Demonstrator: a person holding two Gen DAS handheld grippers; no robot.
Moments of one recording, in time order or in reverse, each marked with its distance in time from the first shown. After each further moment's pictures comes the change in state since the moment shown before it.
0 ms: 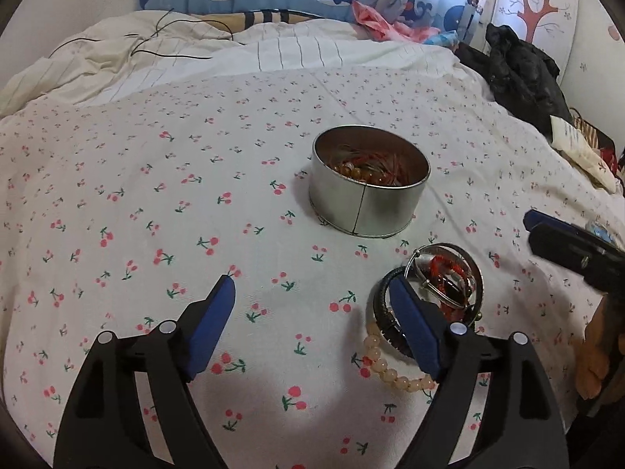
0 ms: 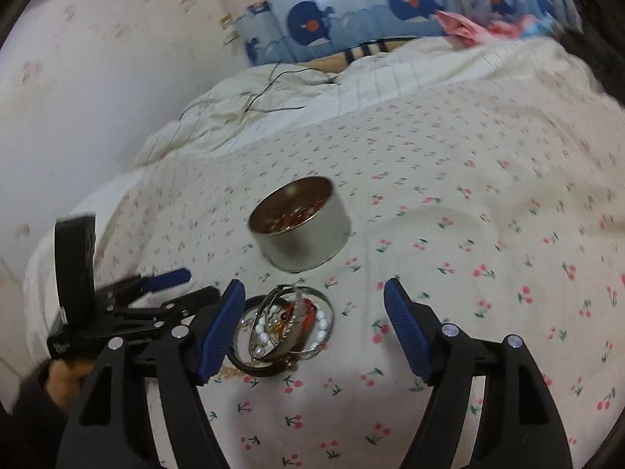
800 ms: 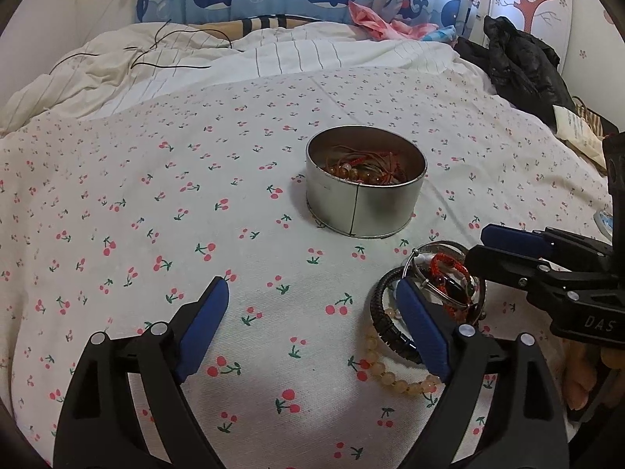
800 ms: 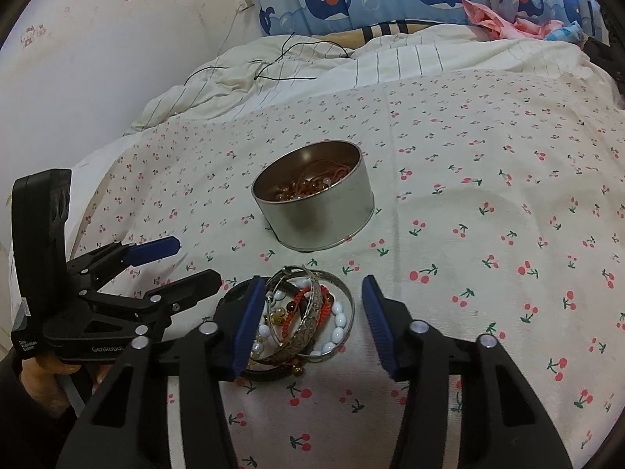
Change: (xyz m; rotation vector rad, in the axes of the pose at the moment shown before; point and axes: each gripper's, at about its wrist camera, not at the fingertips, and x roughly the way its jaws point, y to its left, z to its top) left arm -0.001 -0.011 -0.001 0.044 -0.016 0.041; right arm 0.036 0.007 -0.009 -0.018 0.078 0.008
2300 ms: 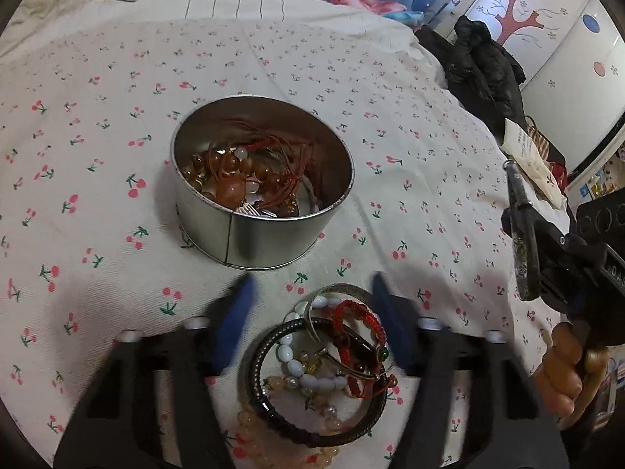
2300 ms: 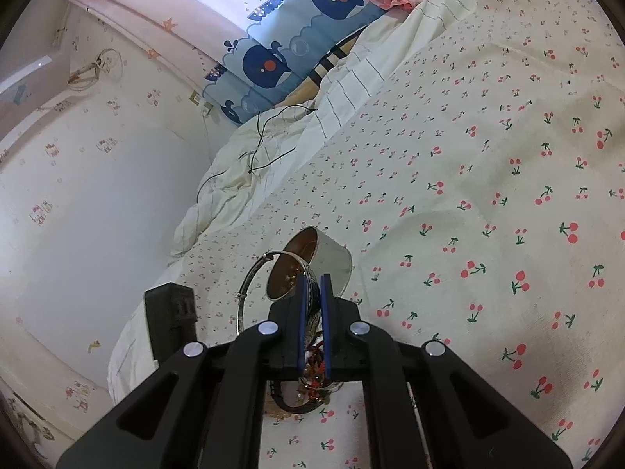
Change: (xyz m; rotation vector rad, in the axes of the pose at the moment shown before) left arm 0.068 -0.028 0.034 -0.122 0.197 -0.366; right arm -0.062 -0.088 0.012 0.485 -0.188 0.256
